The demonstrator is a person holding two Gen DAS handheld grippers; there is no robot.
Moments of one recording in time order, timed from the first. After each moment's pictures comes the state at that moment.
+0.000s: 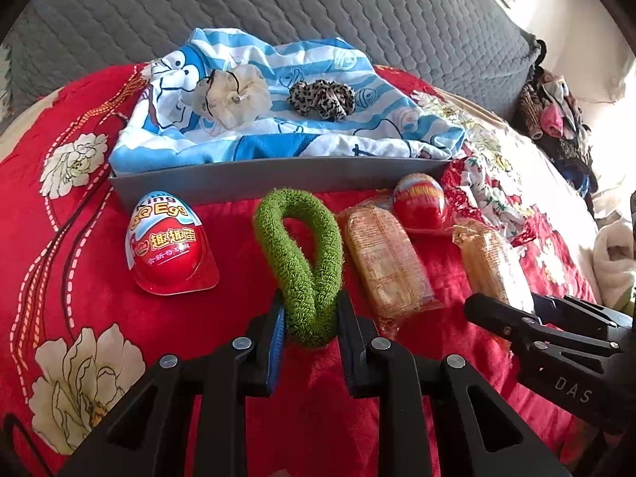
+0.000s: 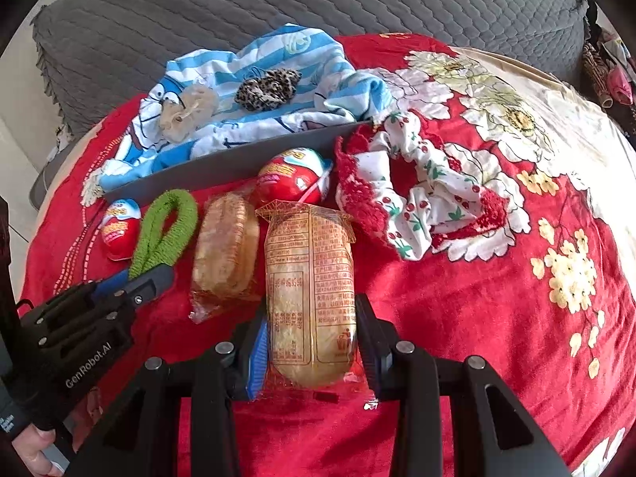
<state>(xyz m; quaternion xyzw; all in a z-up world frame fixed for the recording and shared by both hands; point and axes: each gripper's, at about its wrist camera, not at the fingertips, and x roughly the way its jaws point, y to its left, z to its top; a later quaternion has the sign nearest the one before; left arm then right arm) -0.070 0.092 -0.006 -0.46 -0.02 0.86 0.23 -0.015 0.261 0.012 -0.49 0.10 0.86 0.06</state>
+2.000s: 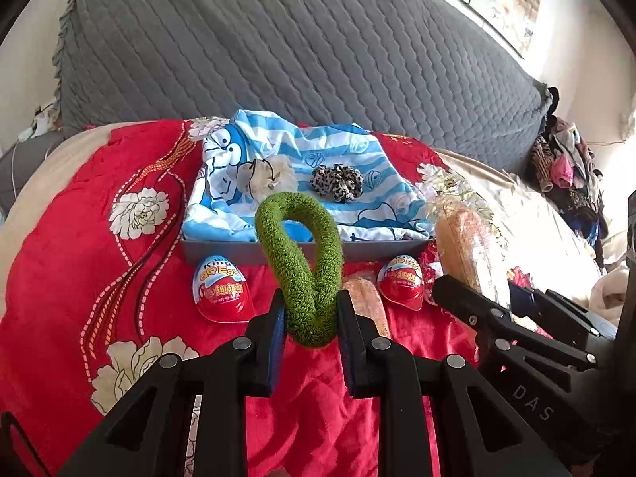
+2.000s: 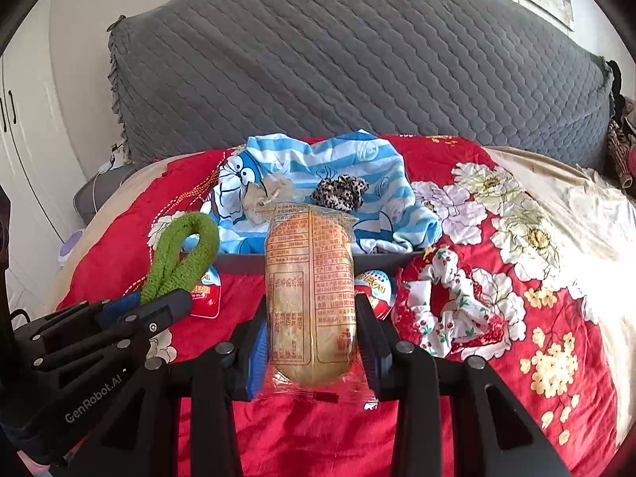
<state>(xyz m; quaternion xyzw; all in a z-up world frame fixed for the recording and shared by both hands) -0.037 0.066 0.072 -0.38 -0.05 0.90 0.18 -0.010 0.225 0.090 -0.37 0.04 0.93 0.00</state>
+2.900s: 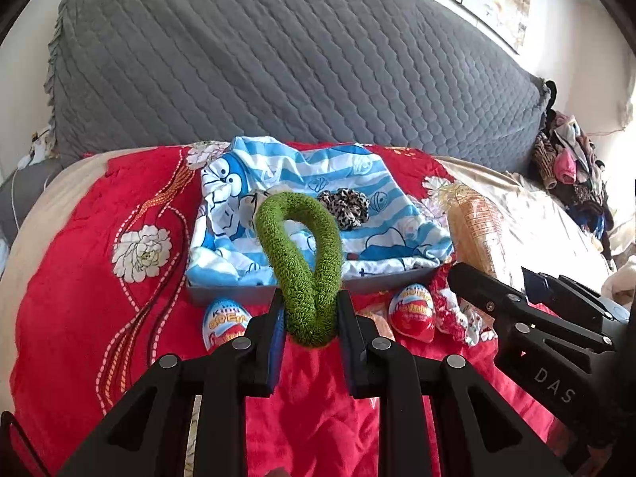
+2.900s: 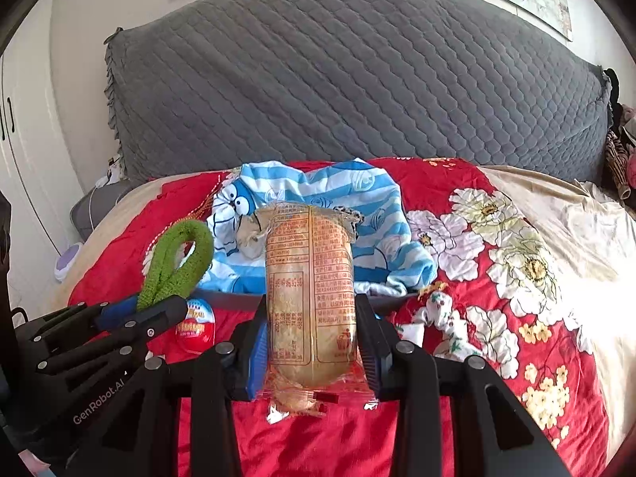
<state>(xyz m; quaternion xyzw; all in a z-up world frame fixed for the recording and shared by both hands) -0.067 0.071 0.088 -0.36 -0.02 0.91 0.18 -0.037 0.234 0.109 -0.35 0.04 0.94 0.00</state>
